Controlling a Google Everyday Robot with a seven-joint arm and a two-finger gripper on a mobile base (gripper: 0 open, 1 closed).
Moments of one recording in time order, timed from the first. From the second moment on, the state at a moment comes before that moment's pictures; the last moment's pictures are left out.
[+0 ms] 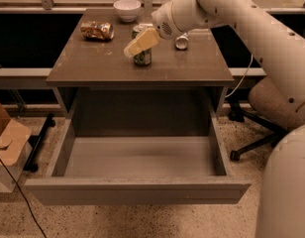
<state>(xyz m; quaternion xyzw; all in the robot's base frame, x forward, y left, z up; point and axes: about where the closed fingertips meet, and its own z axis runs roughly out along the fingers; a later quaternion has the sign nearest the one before) 0.748 0.017 0.936 -0.49 0.71 0.19 0.46</state>
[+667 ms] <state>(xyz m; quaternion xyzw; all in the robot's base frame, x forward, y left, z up) 0.776 0.027 0.913 -0.48 0.72 0.21 0.45</state>
